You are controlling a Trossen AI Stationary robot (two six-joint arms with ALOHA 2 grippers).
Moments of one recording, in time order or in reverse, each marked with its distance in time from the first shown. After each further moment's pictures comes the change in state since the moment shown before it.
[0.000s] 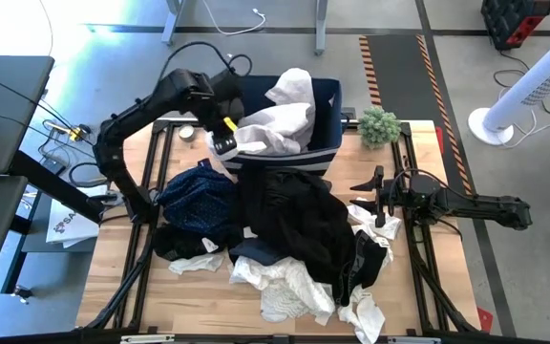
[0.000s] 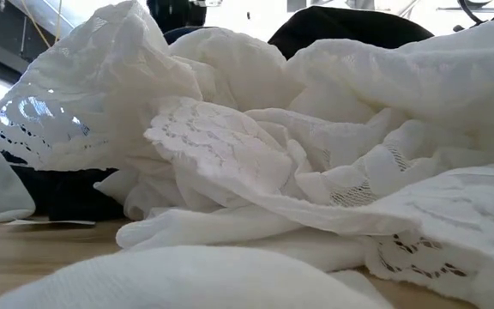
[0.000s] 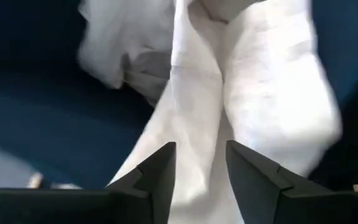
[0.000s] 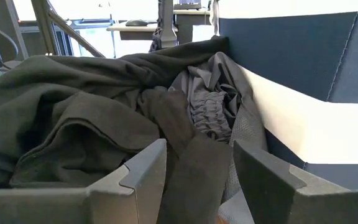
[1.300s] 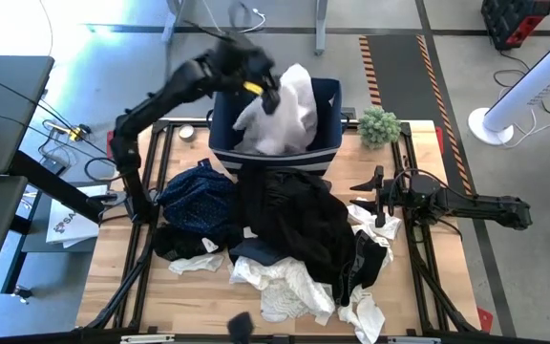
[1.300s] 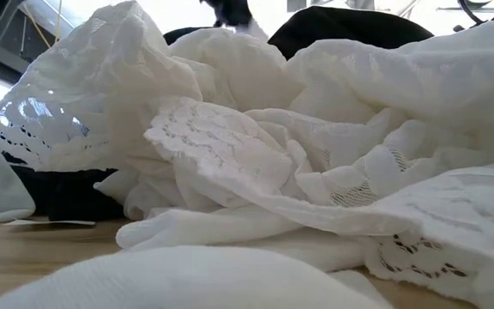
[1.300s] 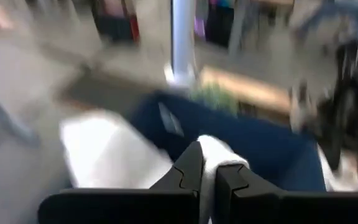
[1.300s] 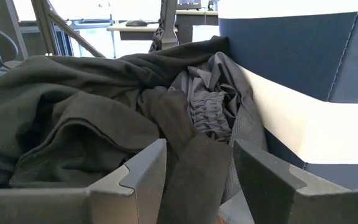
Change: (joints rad) left arm -0.001 0.141 0.198 0.707 0.102 -0.110; right arm 0.000 0.000 0.000 0.000 0.000 0.000
